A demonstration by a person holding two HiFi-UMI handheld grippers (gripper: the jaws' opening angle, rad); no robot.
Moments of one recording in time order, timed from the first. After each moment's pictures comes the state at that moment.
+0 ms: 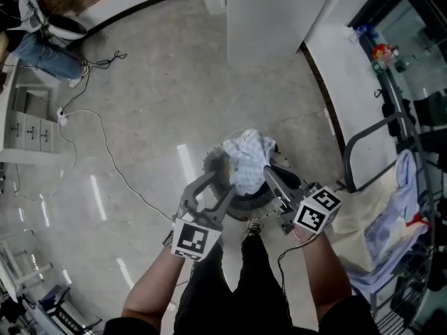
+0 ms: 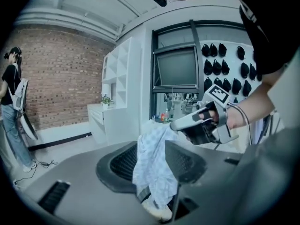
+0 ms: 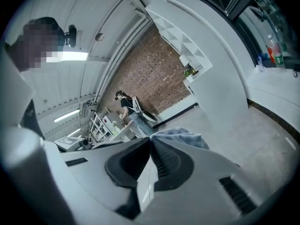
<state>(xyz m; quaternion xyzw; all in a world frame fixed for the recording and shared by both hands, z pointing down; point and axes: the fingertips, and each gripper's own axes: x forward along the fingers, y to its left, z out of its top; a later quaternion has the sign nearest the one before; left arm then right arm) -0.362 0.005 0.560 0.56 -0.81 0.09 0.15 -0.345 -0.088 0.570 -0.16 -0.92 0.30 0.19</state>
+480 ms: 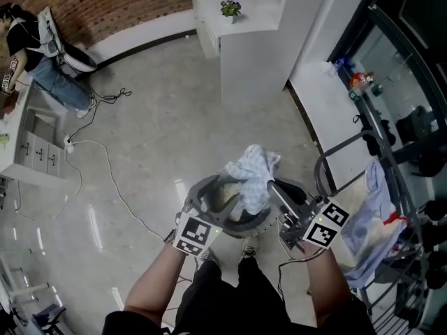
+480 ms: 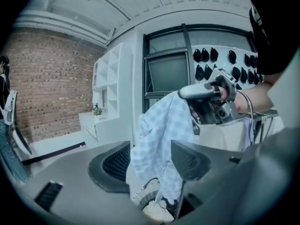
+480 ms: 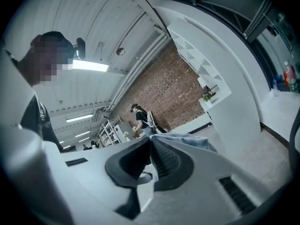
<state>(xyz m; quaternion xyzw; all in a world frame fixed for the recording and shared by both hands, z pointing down) -0.346 -0.013 0.469 0.60 -0.78 0.11 0.13 -0.305 -0.084 0.378 -0.20 -0.94 0.27 0.09</state>
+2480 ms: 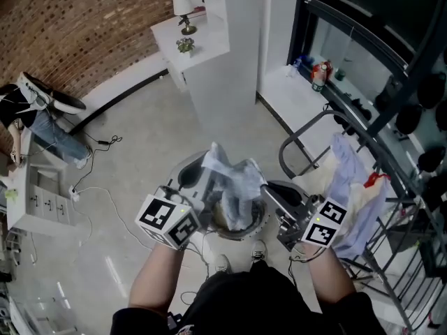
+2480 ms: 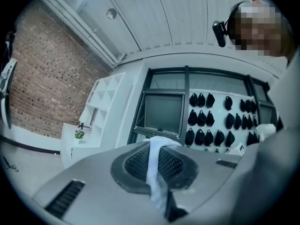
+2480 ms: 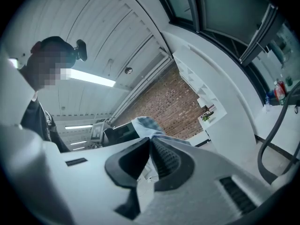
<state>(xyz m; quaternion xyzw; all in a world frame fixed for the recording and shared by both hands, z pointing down) -0.291 -0.057 0.218 0.64 -0.76 -0.09 0.05 -0.182 -0.094 0.277 -0.16 -0.95 0.26 -0.02</state>
